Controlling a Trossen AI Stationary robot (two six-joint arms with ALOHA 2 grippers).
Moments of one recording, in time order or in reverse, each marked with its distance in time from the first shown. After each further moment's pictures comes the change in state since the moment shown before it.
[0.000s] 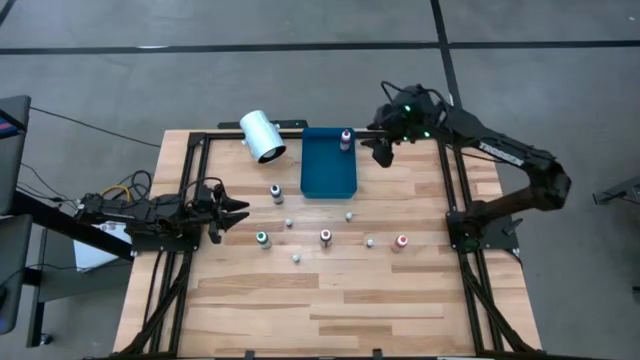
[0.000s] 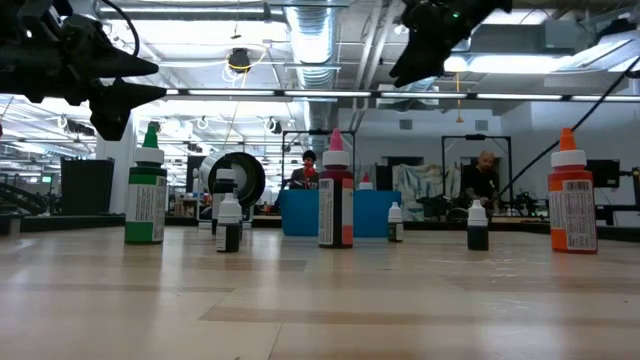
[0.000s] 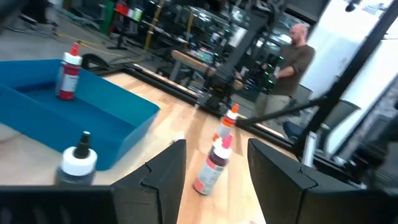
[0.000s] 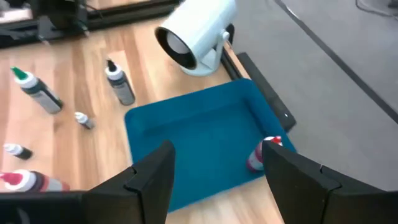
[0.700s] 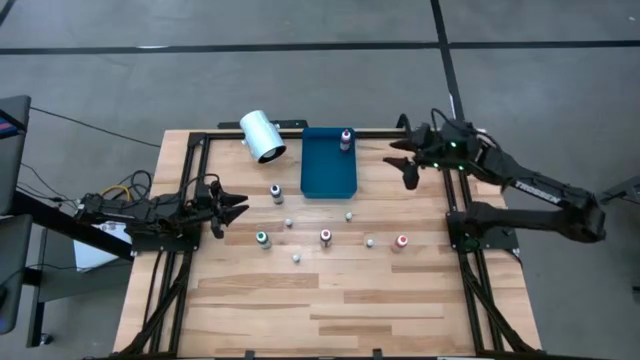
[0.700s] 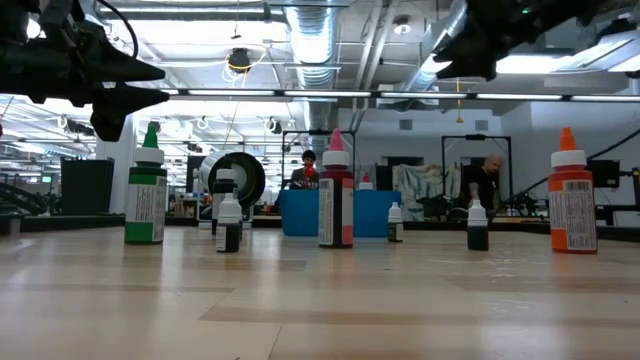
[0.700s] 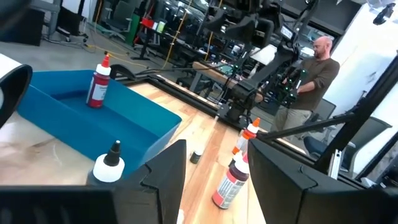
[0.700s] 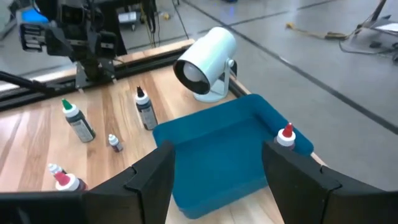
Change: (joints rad) left arm 0.000 0.000 0.000 0.009 -0.100 -0.001; right arm 0.027 -0.488 -0.485 0.278 0.004 0.174
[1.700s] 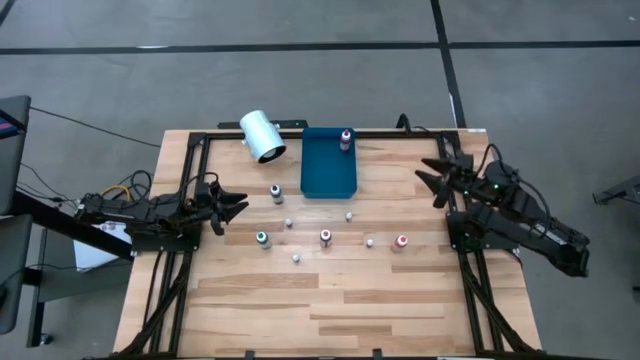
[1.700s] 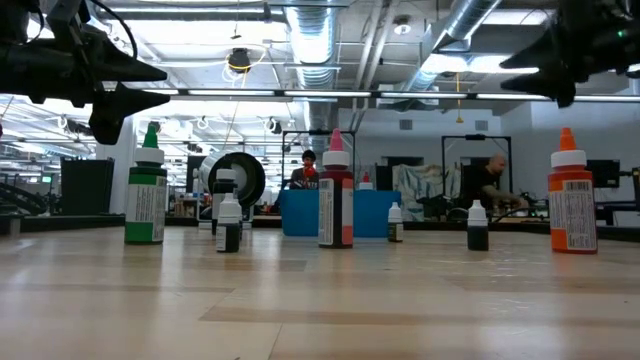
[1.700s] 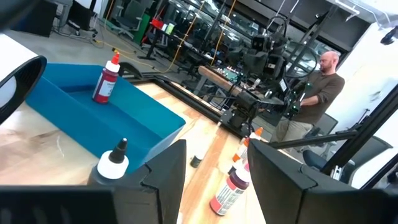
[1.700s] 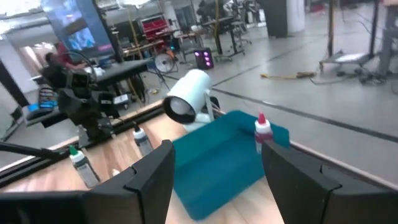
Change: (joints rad) left arm 0.000 0.000 0.000 0.001 -0.034 -0.079; right arm 0.000 -0.724 -0.440 -0.003 0.130 0.234
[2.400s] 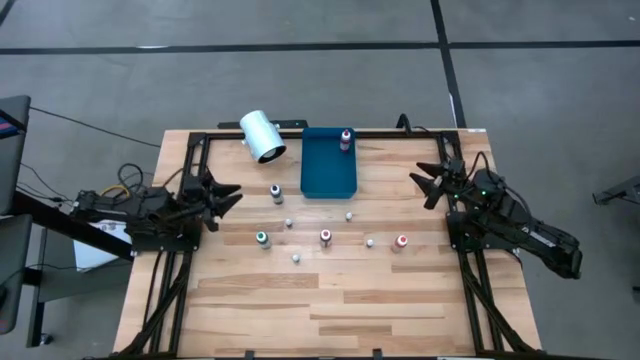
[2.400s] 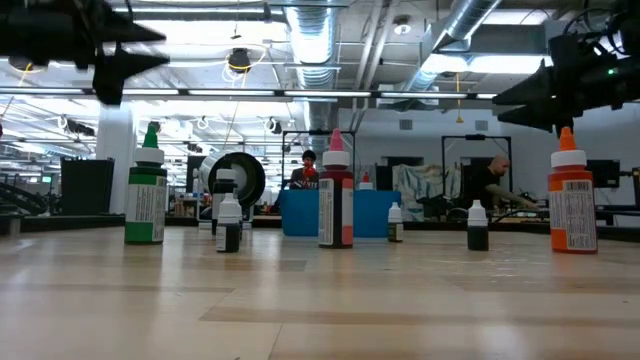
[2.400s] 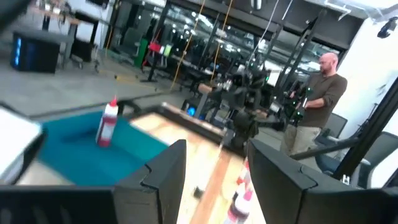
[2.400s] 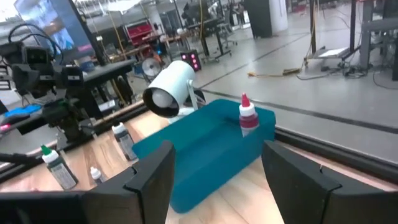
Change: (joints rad) left arm 0.000 0.101 0.170 0.026 -0.024 0.179; right arm 0.000 -0.088 -0.176 0.103 0.056 0.033
